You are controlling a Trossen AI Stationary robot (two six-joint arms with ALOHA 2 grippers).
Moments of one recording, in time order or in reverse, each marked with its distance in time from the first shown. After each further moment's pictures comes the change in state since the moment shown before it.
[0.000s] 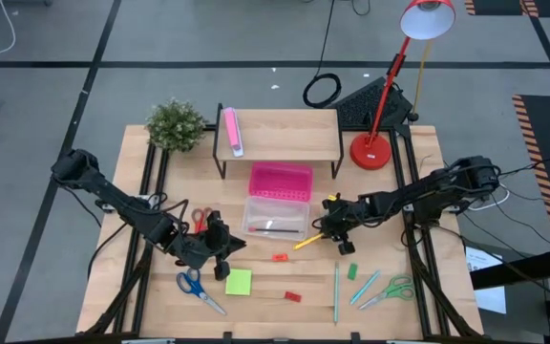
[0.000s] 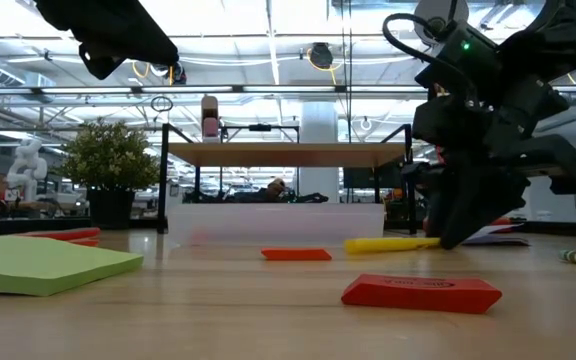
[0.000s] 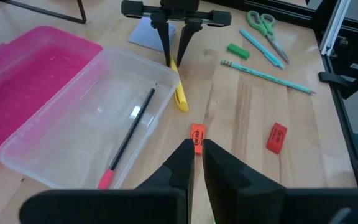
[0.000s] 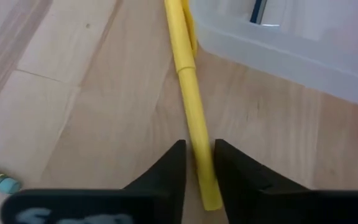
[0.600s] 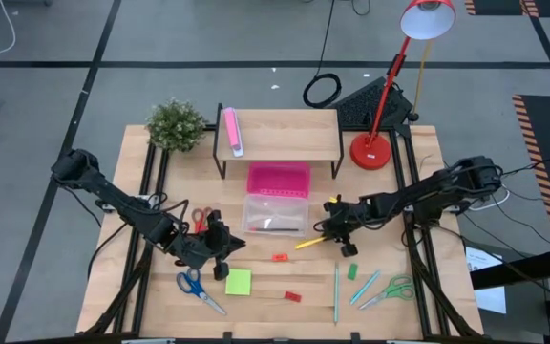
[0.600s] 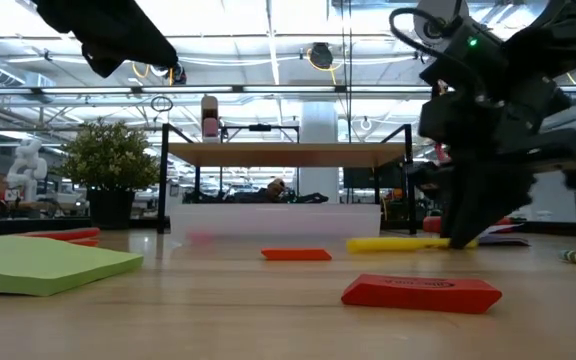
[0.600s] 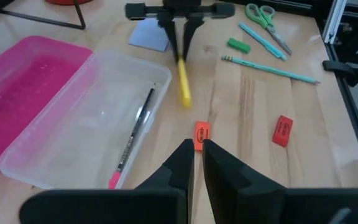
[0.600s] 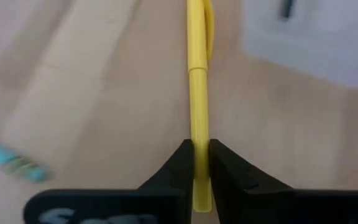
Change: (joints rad) left arm 0.000 0.000 0.000 -0.010 0.000 0.067; right arm 0.031 -0.045 -0.003 -0.020 -0.052 0.042
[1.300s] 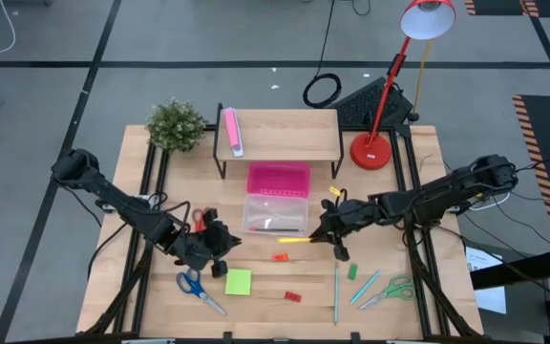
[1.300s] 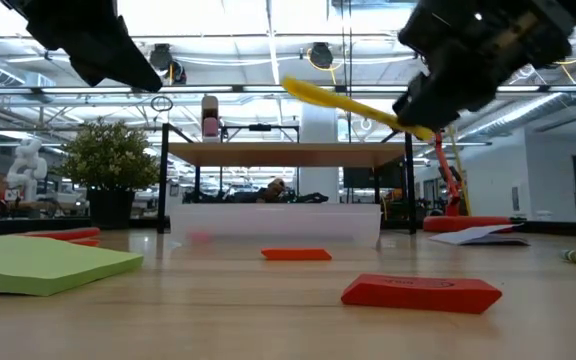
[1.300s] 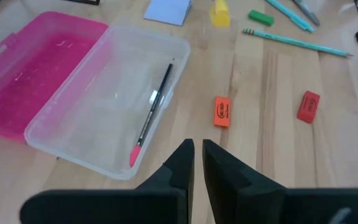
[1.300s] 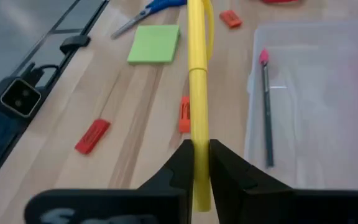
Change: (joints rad) left arm -0.006 0.000 0.000 -0.123 -0.014 -0.051; right arm 0.074 -0.161 0.114 0.081 0.078 0.298
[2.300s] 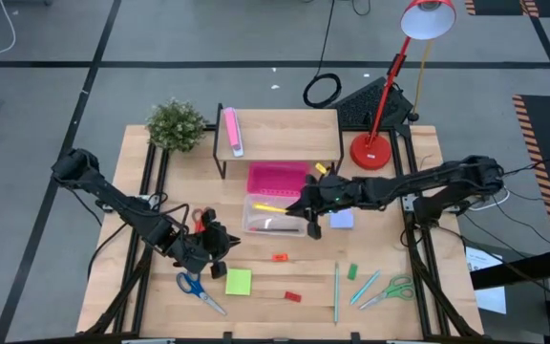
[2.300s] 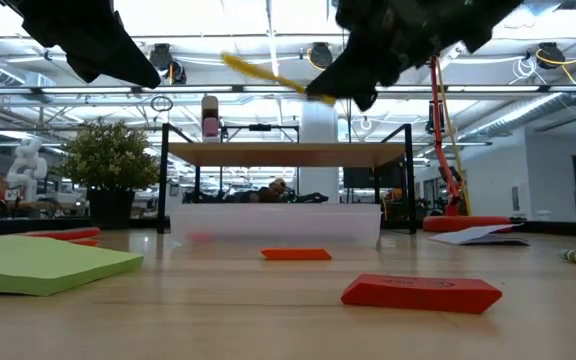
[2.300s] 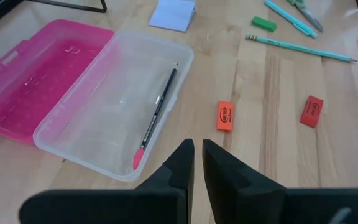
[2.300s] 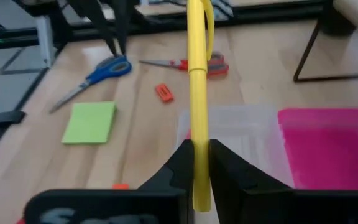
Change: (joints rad) left arm -0.021 0.000 0.000 0.000 -0.049 -0.011; right arm -0.162 0.149 0.237 0.012 0.049 -0.056
